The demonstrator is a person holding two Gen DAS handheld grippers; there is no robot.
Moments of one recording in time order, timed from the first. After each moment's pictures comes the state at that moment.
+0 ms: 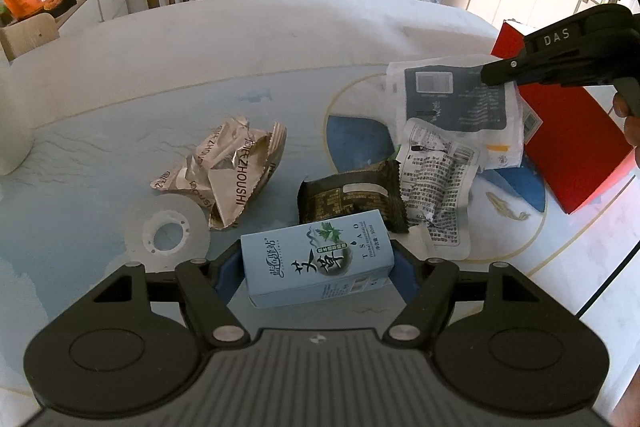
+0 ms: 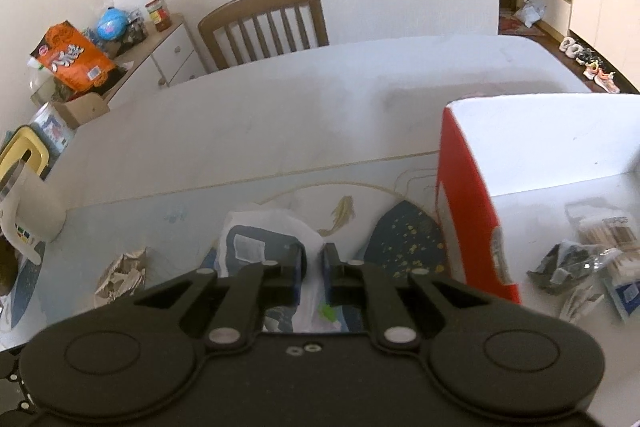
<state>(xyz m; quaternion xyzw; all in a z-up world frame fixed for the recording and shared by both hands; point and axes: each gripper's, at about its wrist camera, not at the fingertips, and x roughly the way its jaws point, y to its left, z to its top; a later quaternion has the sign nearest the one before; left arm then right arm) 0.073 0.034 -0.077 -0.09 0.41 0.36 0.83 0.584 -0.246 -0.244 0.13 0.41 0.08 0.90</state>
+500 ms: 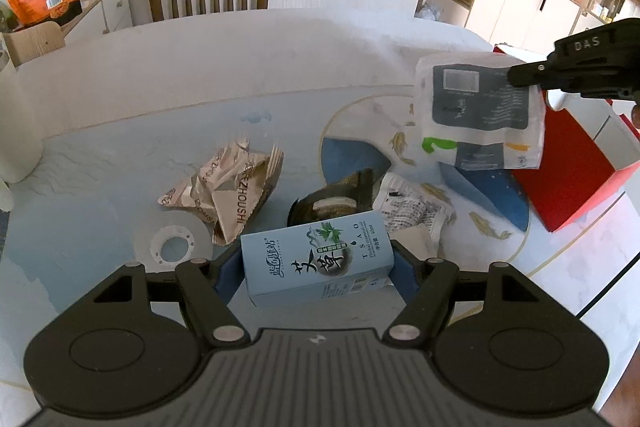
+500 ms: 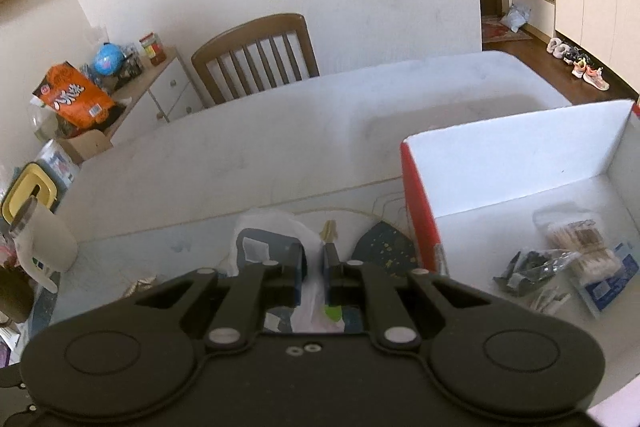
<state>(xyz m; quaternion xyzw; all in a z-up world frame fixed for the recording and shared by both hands) 0.076 0.024 -0.055 -0.10 0.39 0.37 0.84 0.564 -0.277 -0.217 0.16 0.38 0.07 0.91</state>
